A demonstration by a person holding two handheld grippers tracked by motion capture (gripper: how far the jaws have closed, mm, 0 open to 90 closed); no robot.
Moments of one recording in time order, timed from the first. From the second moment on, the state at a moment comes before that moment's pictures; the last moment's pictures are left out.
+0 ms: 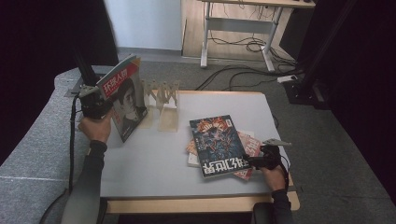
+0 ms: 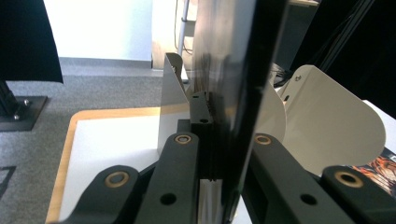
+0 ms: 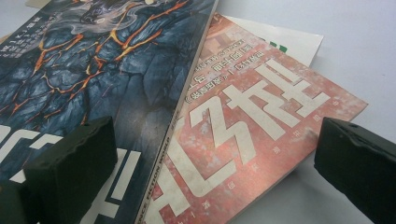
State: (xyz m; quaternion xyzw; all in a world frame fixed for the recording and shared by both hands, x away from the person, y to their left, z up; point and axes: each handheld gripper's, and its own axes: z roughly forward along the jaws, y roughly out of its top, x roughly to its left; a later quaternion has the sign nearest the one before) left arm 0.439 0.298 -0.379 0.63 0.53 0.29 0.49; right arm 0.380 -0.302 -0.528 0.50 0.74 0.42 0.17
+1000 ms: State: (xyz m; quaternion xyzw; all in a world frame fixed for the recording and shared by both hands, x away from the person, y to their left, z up) left arm 0.442 0.293 -0.420 0.68 0.54 0.24 0.43; right arm 0.380 -0.302 -0.528 0.50 0.74 0.42 0.17
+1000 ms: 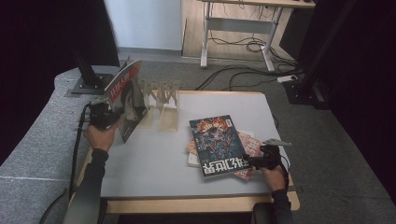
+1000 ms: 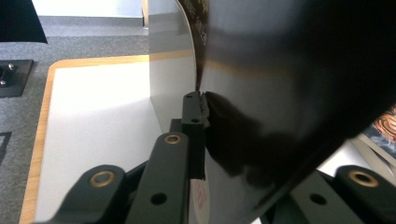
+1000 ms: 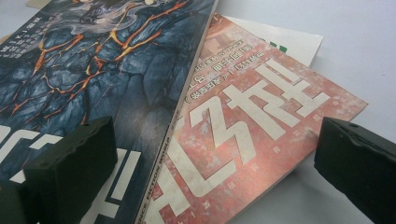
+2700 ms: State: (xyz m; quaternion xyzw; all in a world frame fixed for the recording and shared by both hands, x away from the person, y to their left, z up) left arm 0.409 0.299 -0.428 0.70 0.49 0.23 0.46; right arm 0.380 -0.303 -0.529 0.50 0.74 0.43 0.17
